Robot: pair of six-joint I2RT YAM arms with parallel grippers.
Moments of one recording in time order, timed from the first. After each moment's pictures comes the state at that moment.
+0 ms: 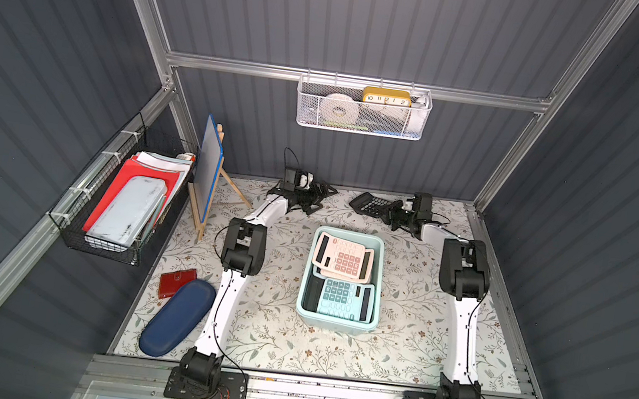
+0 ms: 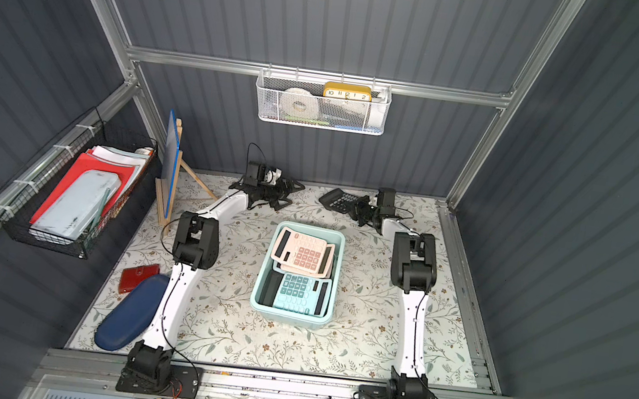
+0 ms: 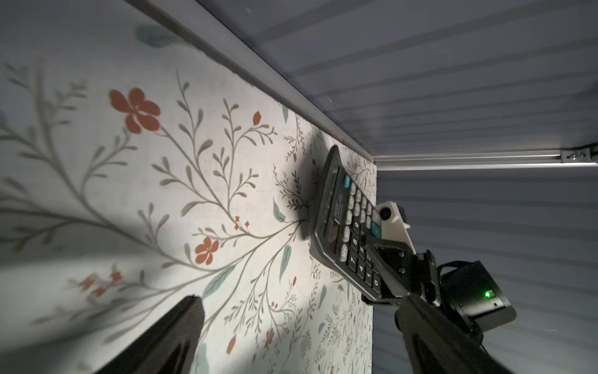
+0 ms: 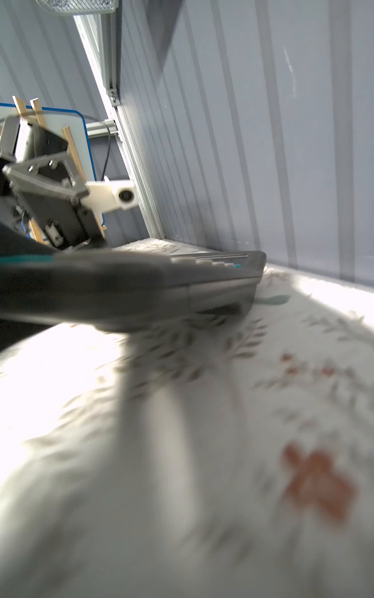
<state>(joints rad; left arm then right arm) -0.26 2.65 2.33 -0.29 0.75 -0.85 0.07 2.44 1.78 0.07 -0.70 1.23</state>
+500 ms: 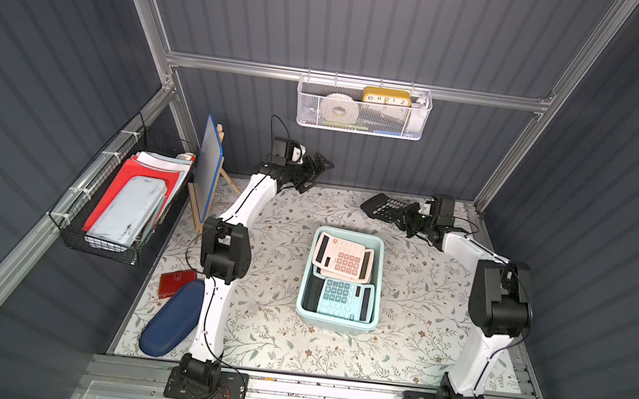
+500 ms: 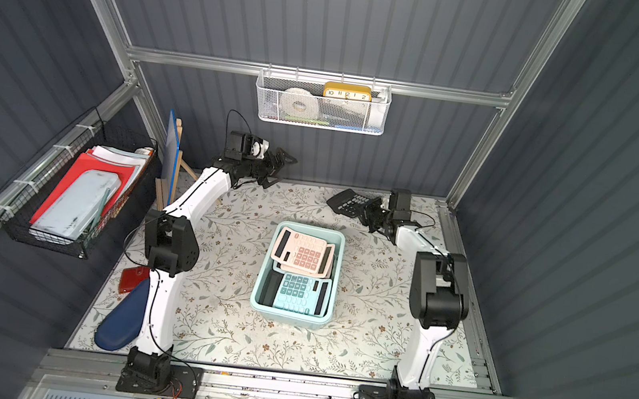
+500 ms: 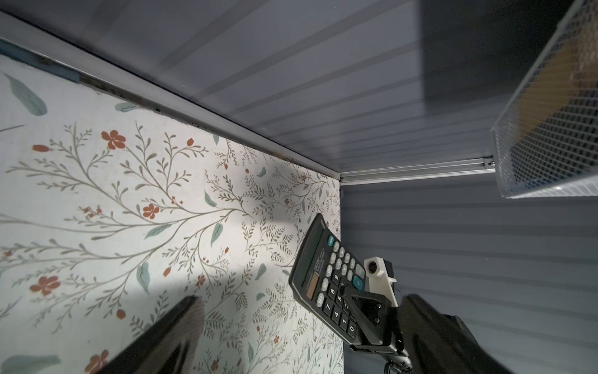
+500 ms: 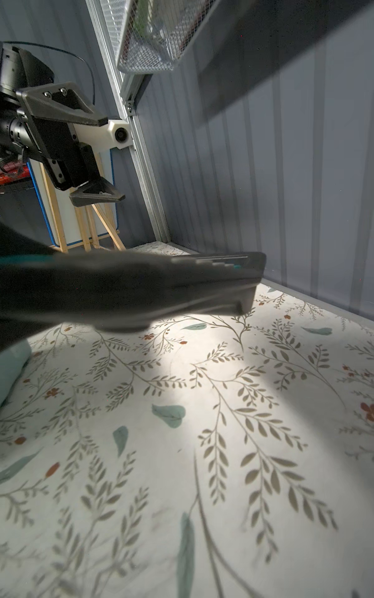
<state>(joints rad) -0.26 2.30 2.23 -0.49 0.65 -0.83 0.07 1.92 1.33 0.02 -0.57 1.20</state>
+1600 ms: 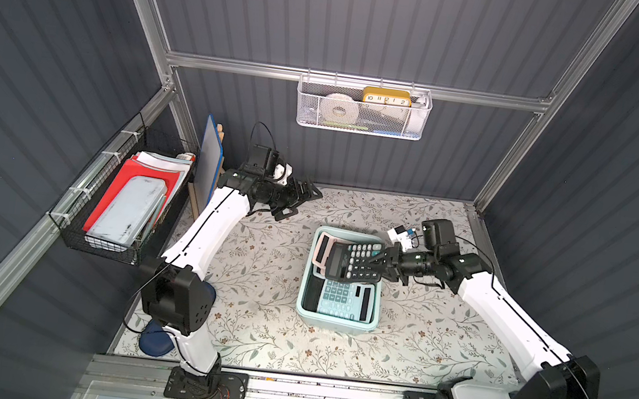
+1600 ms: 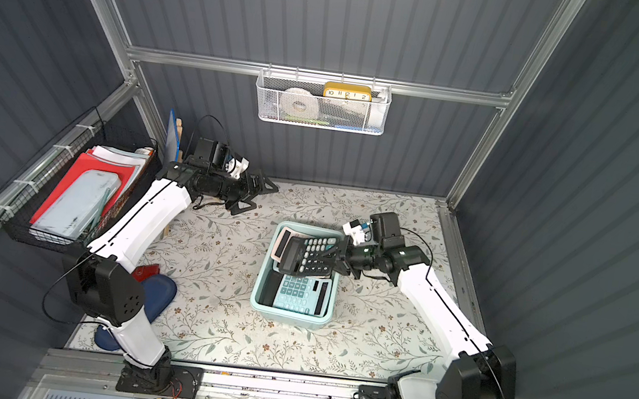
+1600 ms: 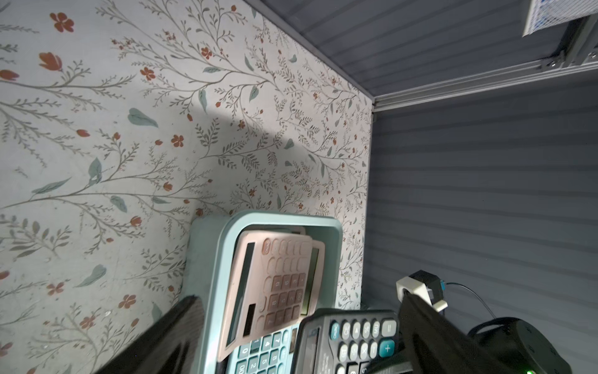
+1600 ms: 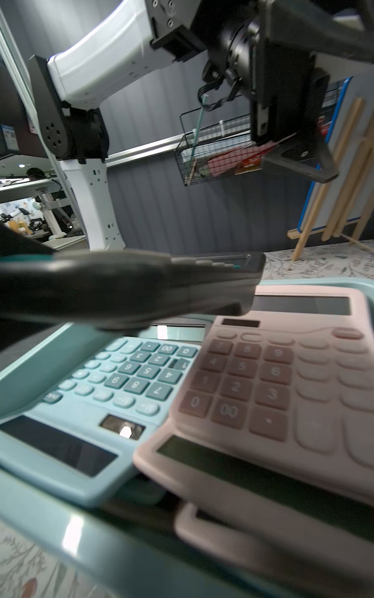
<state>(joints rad) -0.29 1.72 1.75 -0.87 0.57 -0.66 0.37 1.31 1.08 -0.62 -0.86 0.84</state>
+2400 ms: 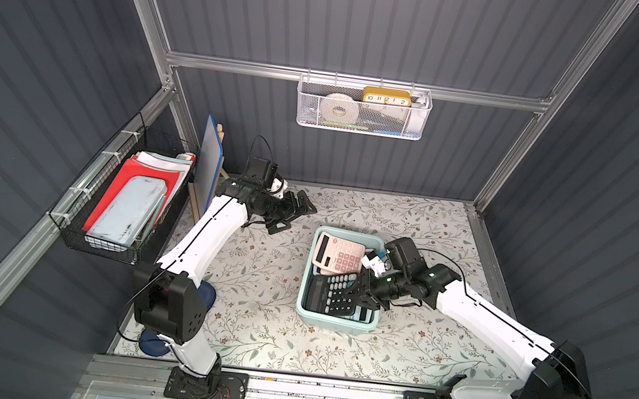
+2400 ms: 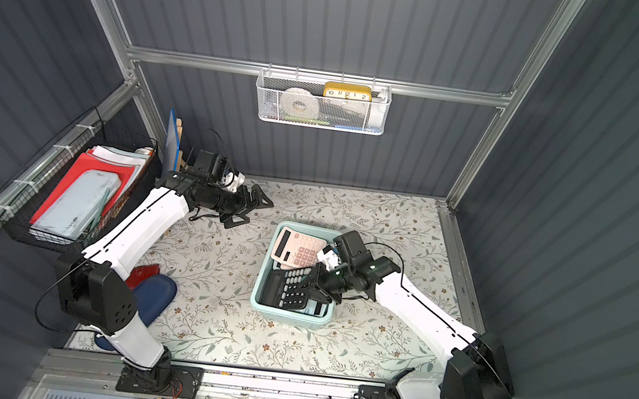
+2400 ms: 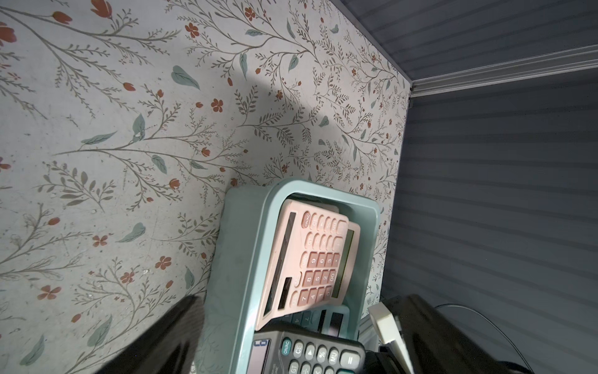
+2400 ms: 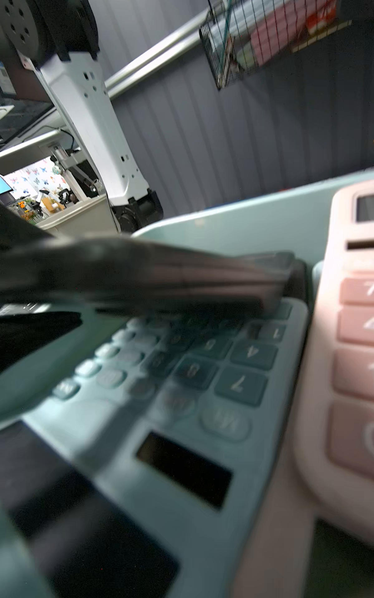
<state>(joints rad) -0.29 1.66 1.62 -0.88 0.53 -0.65 0.60 1.35 1.01 -0.68 -0.67 0.88</state>
